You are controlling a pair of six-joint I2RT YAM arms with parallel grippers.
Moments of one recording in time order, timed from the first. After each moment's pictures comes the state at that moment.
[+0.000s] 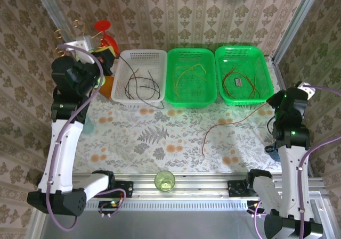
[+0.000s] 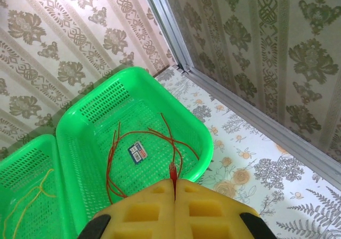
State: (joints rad) left arm -0.15 1.11 1.40 -0.24 0.34 -0.38; right arm -0.22 0.80 0.98 -0.56 0.25 0.49
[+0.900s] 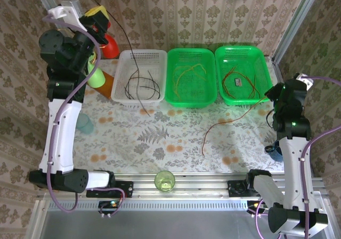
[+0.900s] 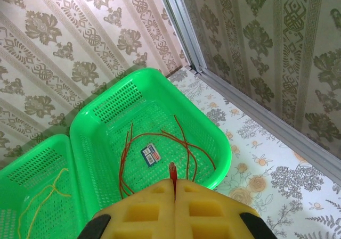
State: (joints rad) left arm -0.18 1.33 1.77 -0.10 0.28 -0.30; right arm -0.18 0.89 1.07 -0.56 0.25 0.49
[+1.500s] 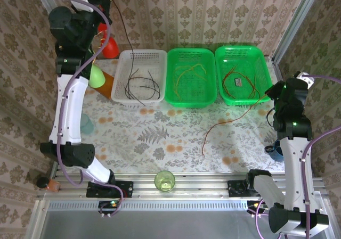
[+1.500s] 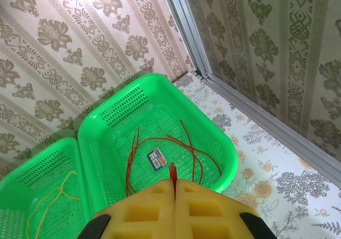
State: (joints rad) left arm -0.18 1.61 2.09 -0.12 0.22 -0.19; right arm -0.17 0.89 1.09 -0.56 0.25 0.49
